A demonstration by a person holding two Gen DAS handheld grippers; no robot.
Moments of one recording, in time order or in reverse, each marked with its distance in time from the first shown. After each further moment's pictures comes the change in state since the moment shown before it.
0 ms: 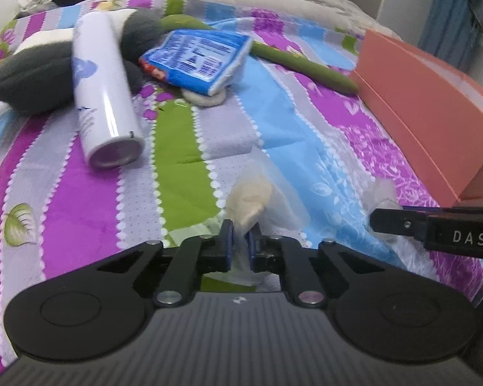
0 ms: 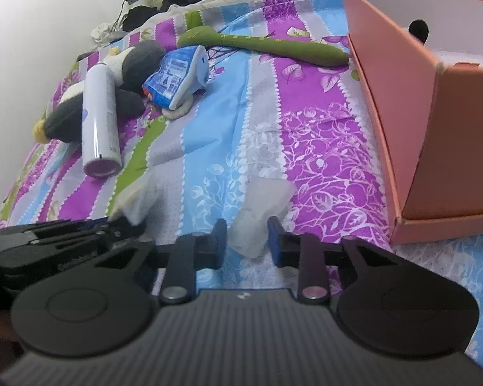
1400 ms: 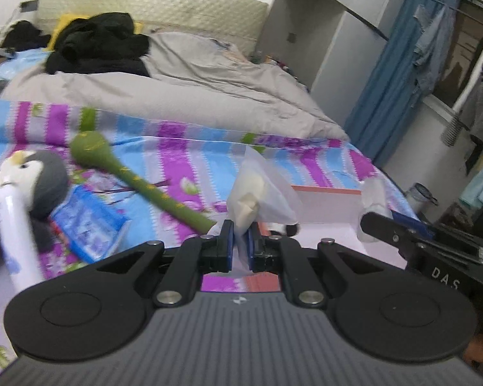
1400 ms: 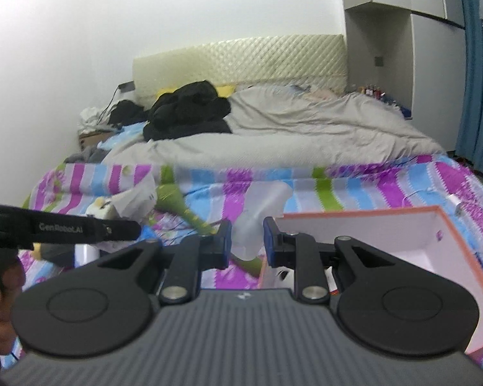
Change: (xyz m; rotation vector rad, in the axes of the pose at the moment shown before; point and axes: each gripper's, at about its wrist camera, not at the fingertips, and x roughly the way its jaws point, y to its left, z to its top) left arm -0.103 -0.107 0.214 -0.033 -0.145 -0.244; right arm -0.162 -0.020 0.155 -0.145 -0.394 -0.153
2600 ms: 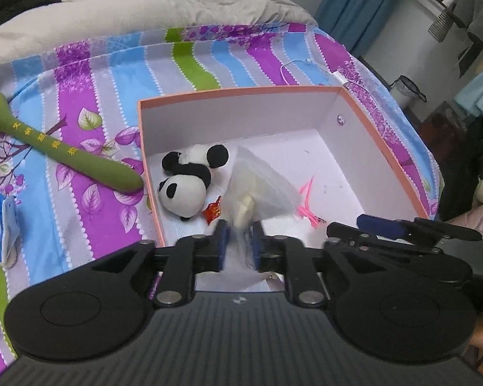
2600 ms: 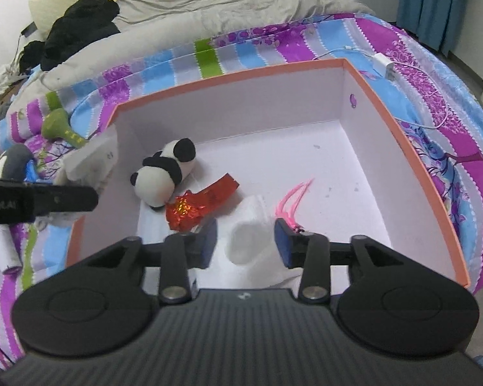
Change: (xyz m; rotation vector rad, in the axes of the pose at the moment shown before) left arm 0.167 -0.118 -0.004 0.147 0.426 -0.068; right arm 0.069 -0.147 -0.056 0.221 0.454 -0.200
